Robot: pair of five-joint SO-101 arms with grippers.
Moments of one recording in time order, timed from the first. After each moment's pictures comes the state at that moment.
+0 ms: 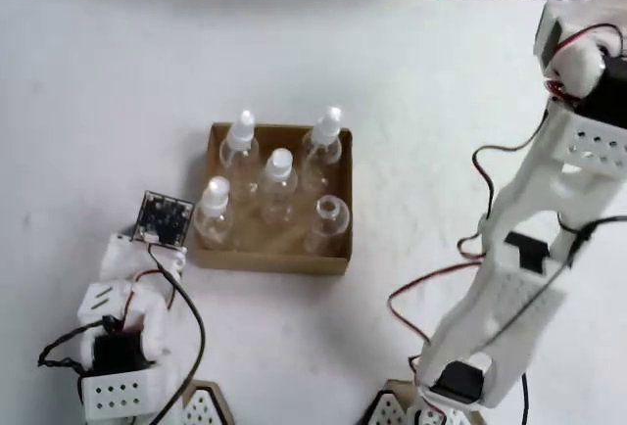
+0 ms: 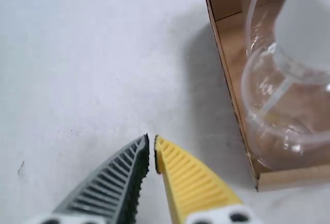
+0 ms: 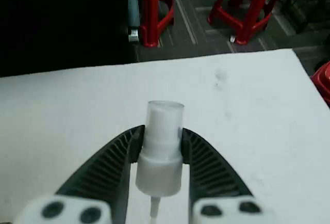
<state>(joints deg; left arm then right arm) -14.4 -100.8 97.2 51.7 -22.0 16.4 28.2 -87.9 97.8 9.3</state>
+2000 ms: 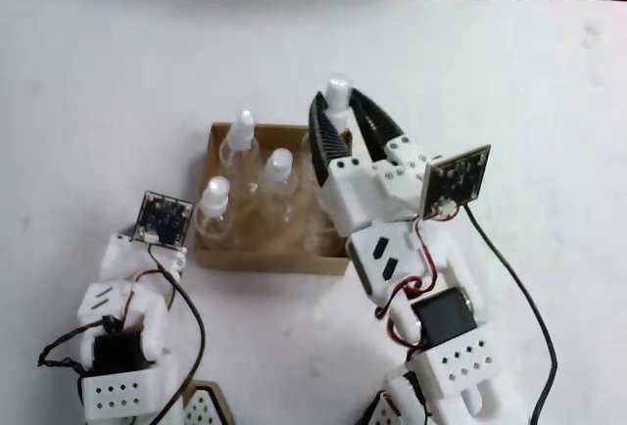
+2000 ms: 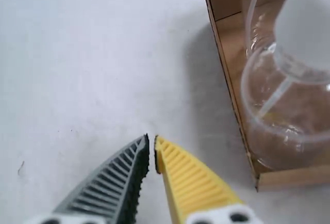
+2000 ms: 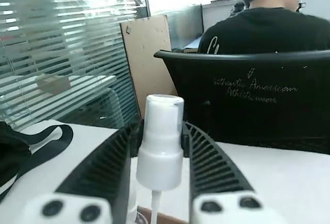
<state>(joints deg) -14.4 -100.8 97.2 51.7 -22.0 -26.3 -68.3 62.4 6.9 -7.8</state>
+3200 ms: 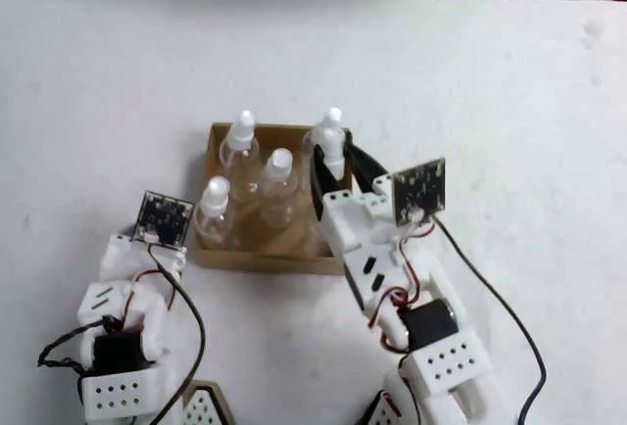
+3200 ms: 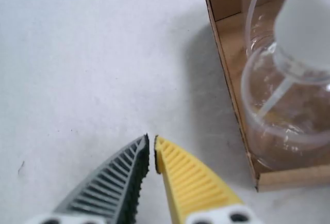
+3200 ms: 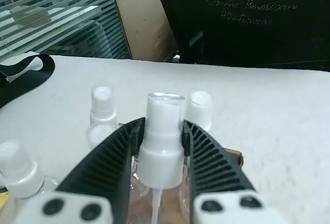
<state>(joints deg) -14.4 -100.8 97.2 51.7 -22.0 -25.9 -72.0 80.1 6.6 -7.4</state>
